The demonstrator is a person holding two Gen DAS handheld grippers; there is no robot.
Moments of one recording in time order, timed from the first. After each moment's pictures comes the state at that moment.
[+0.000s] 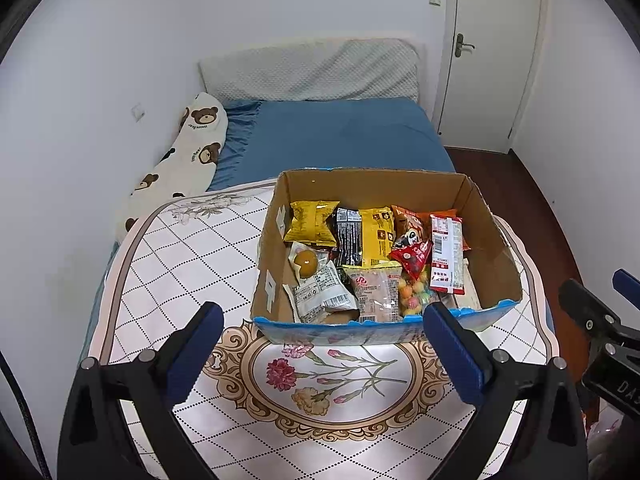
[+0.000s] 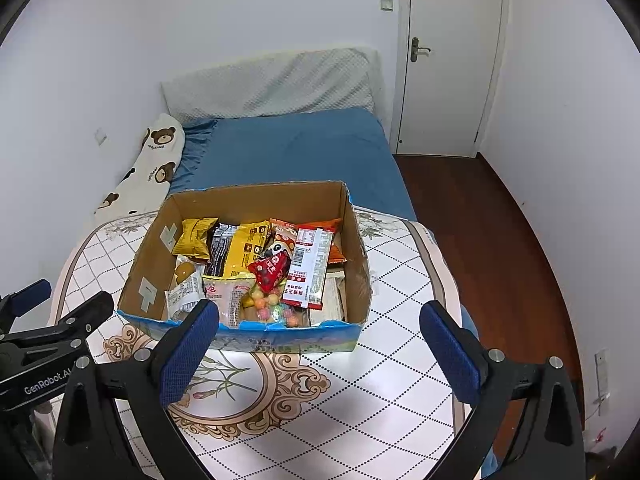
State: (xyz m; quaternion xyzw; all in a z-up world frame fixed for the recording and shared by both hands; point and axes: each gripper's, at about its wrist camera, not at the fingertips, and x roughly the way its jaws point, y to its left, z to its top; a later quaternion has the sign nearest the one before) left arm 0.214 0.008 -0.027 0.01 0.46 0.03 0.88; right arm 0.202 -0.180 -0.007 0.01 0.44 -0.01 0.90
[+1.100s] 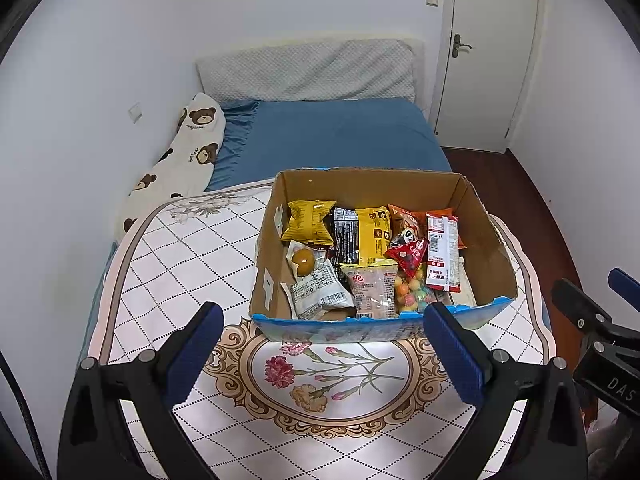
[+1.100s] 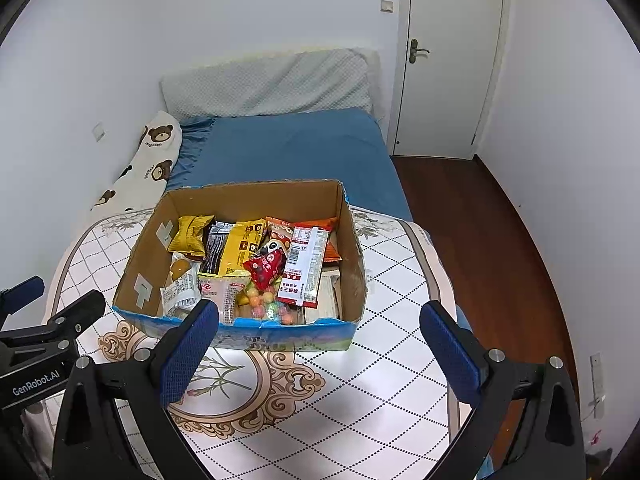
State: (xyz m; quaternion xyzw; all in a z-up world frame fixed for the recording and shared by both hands) left arm 0.208 0.007 -0.023 0.01 0.46 0.03 0.89; right arm 0.203 -0.187 -0.004 0.00 0.45 -0.01 0.90
